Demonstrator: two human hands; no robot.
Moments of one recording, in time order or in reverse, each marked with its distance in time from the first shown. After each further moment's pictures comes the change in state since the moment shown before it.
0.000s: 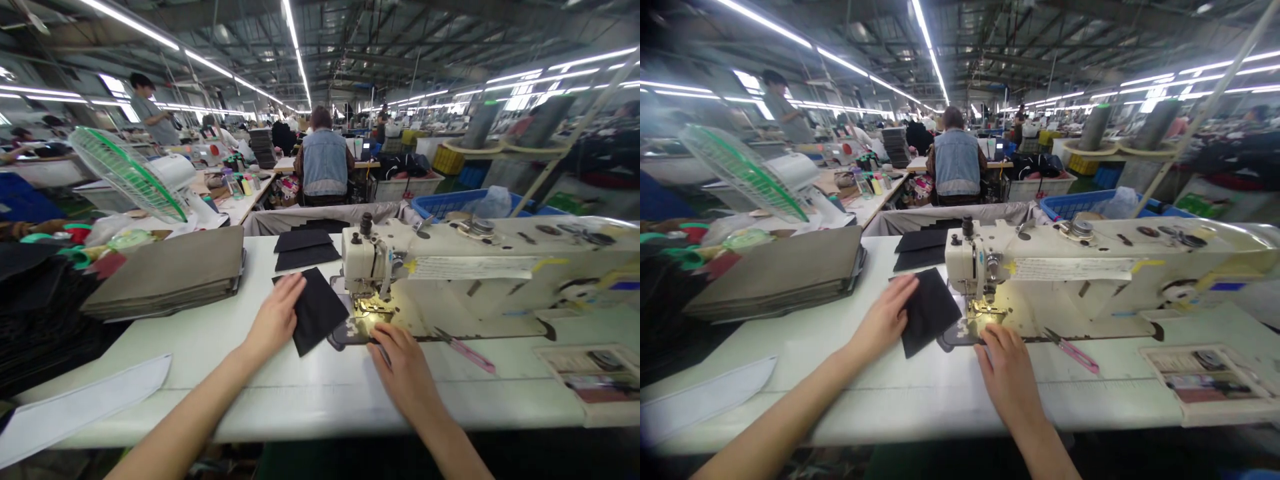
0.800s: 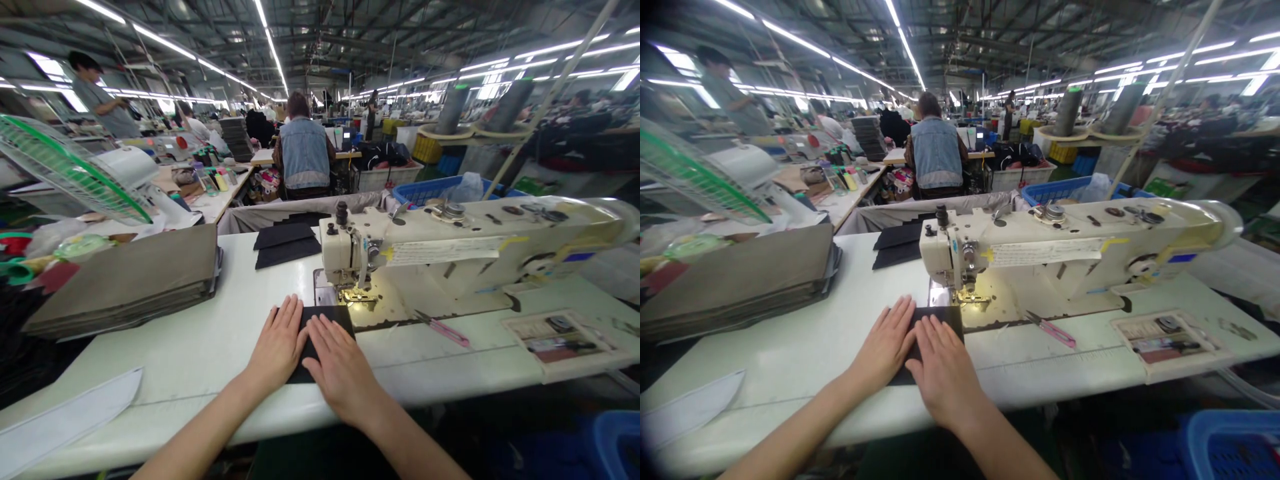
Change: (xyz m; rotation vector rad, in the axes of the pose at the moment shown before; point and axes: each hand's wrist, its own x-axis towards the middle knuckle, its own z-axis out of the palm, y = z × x) left_hand -0.039 0.024 0.049 0.240 -0.213 0.058; right_hand 0.013 -0.070 0.024 0.052 -0.343 -0.123
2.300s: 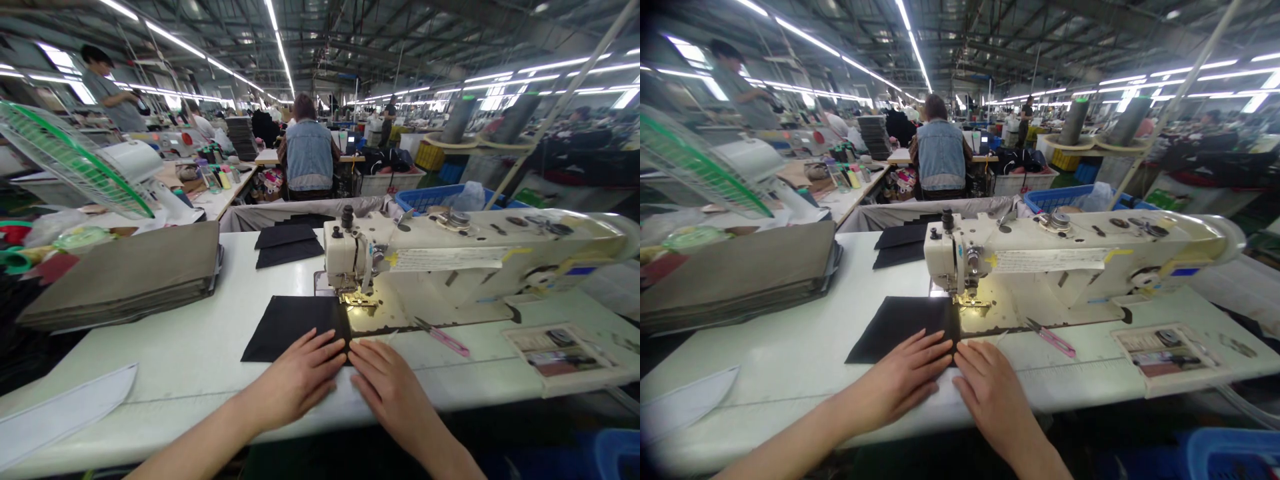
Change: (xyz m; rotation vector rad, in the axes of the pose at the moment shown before) left_hand -0.002 0.041 -0.052 -0.322 -0.217 0.499; right_hand -0.059 0.051 -0.036 -0.052 0.128 -0.089
